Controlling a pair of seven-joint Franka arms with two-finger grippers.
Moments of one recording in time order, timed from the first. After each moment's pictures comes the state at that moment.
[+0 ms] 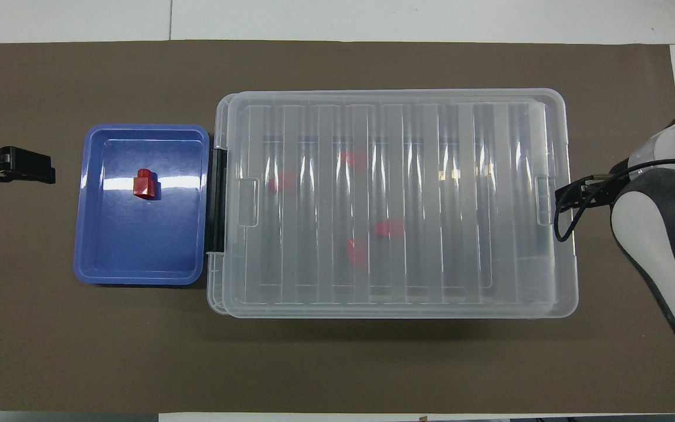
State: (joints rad) left arm -0.02 -0.06 -0.06 -1.67 0.02 1.66 -0.08; right arm -0.01 0.03 -0.04 -1.94 0.00 1.83 -0.02
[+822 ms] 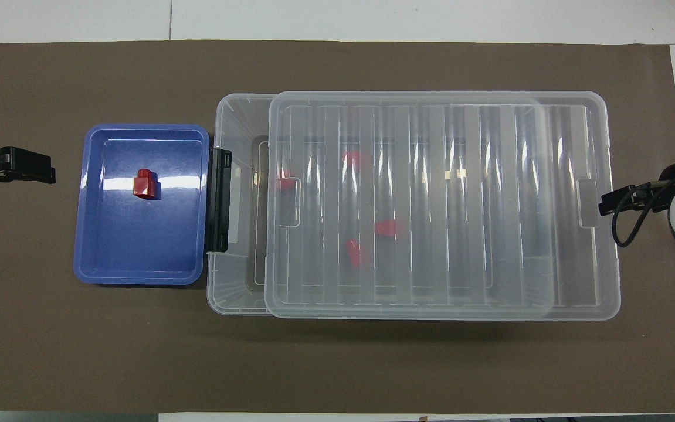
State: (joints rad) left arm -0.02 -0.06 -0.06 -1.67 0.02 1.66 -0.08; right arm -0.02 0.03 -0.16 -1.94 0.00 1.85 -0.23
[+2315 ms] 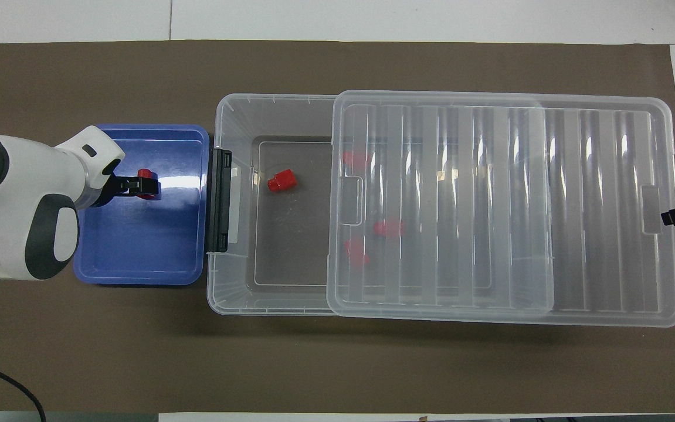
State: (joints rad) left arm -0.04 0.12 -0.07 -2.15 0.02 2.38 -0.07; right arm -0.02 0.03 -0.35 -1.94 0.00 1.91 -0.56
